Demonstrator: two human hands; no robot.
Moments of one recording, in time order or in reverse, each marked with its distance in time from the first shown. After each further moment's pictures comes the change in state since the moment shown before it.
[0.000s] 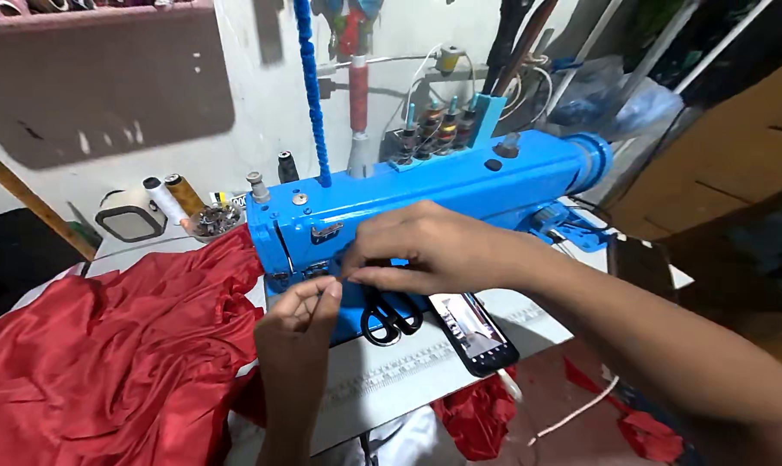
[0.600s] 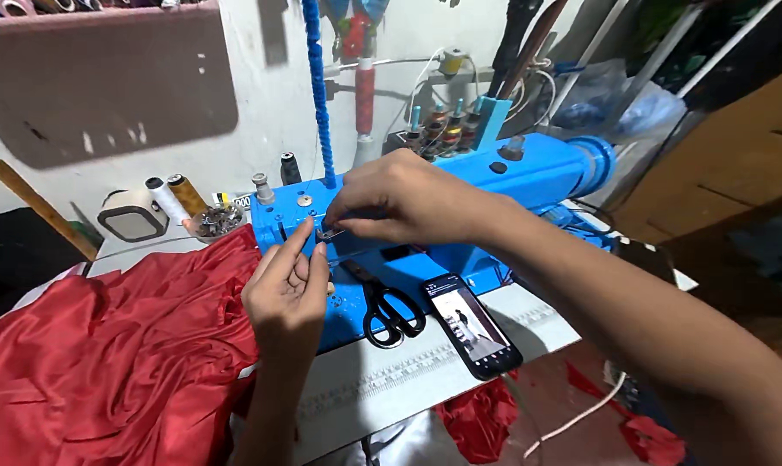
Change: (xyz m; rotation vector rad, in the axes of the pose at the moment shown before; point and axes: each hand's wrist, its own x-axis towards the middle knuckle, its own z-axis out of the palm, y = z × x) left_hand 0.042 -0.015 0.001 0.280 0.090 0.380; right_hand 0.029 0.036 -0.011 -0.155 0.016 0.011
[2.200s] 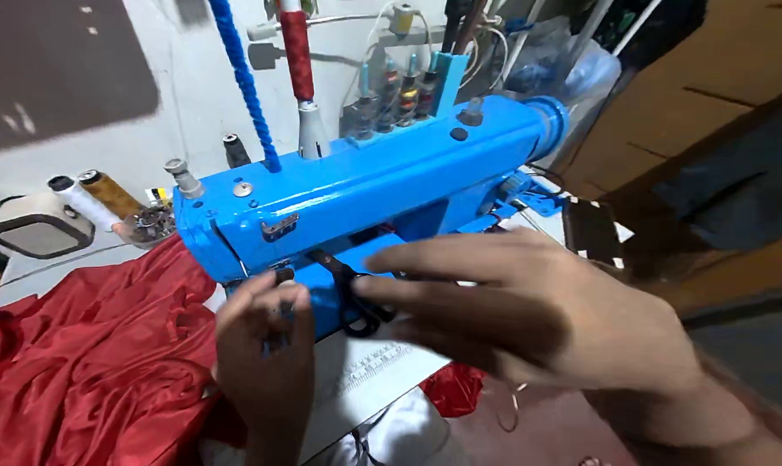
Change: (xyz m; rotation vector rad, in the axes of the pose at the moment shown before) left_hand -0.047 0.006 -0.003 -0.043 -0.053 -0.018; right_hand -0.081 -0.108 -0.014 -0.174 0.055 0.267
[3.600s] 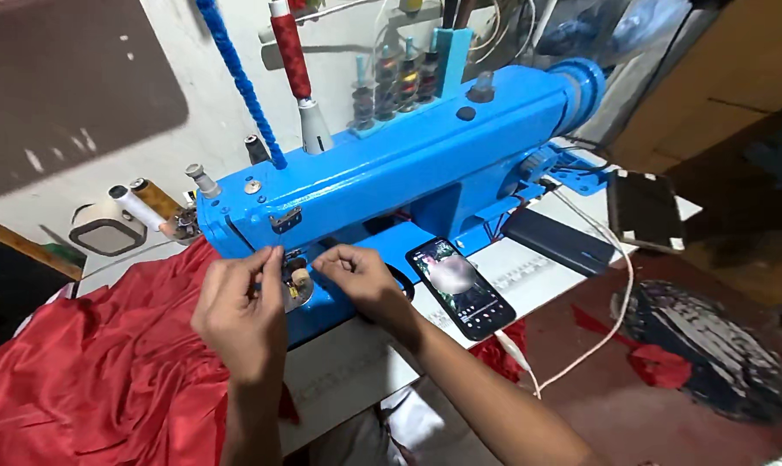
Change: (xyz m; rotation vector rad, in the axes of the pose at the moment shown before) left_hand 0.035 -0.017 -0.015 0.453 0.028 0.131; right_hand 0.020 0.013 0.160 1.030 0.325 0.921
